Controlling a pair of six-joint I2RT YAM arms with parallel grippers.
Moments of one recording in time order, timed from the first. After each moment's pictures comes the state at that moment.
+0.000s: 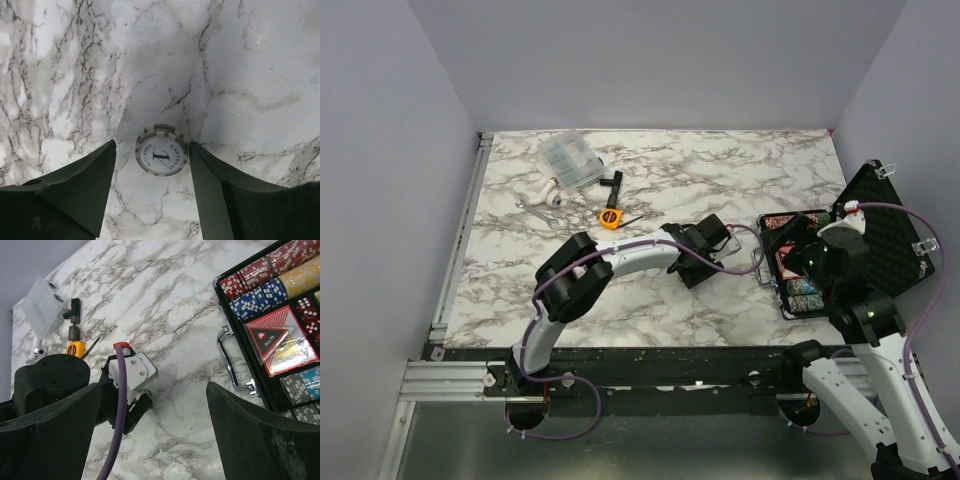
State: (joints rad) left arm -1.00 2.10 1.56 -0.58 -0.05 0.12; right arm 0.30 0.60 0.84 -0.68 0.22 0.67
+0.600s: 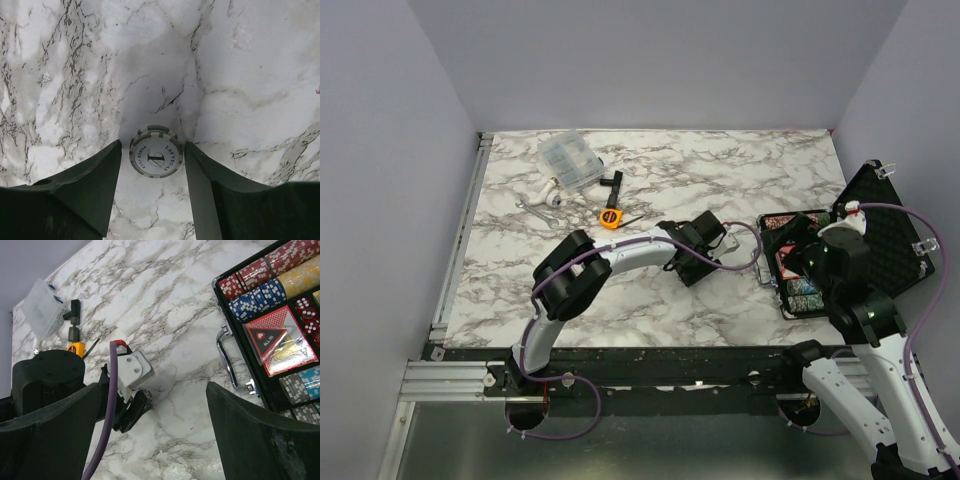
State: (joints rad) left arm -0.98 2.10 1.54 -0.56 0.04 0.12; right arm 0.30 0.60 0.84 -0.68 0.22 0.67
